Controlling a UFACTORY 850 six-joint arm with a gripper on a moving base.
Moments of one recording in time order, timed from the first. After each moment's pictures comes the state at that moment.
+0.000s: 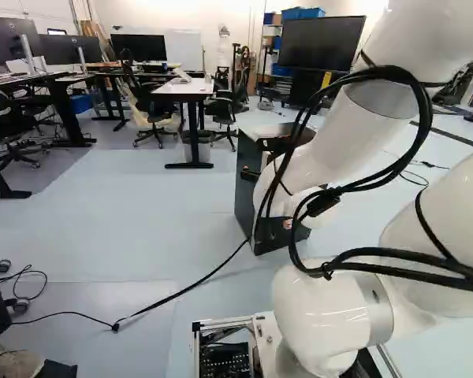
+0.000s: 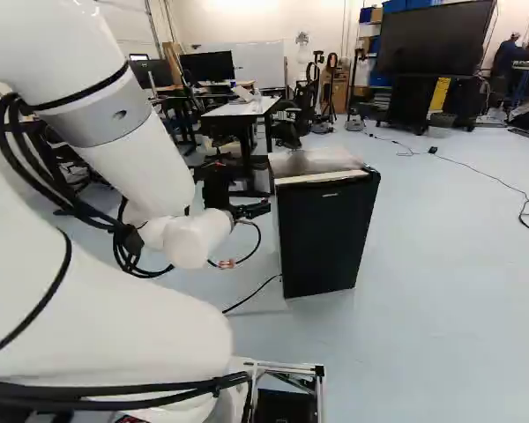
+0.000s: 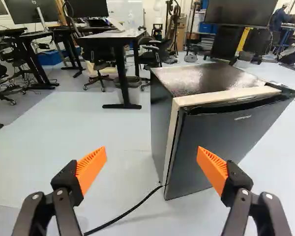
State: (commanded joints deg) arm -0.7 14.2 -6.5 0.0 50.0 0.0
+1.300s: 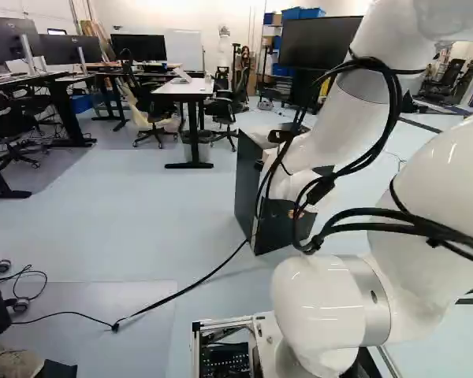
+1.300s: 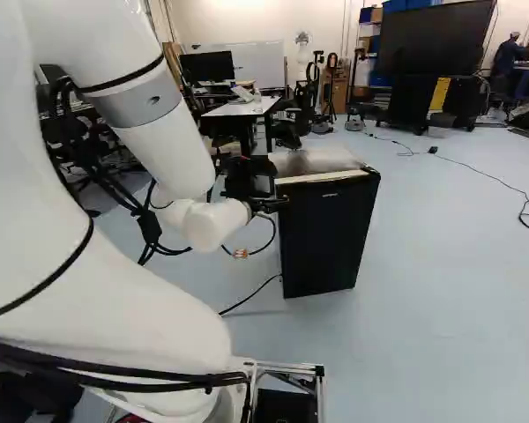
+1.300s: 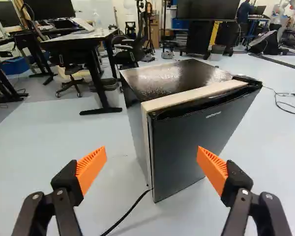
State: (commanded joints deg) arm -6.9 7.1 -12.9 3.9 50.0 0.0
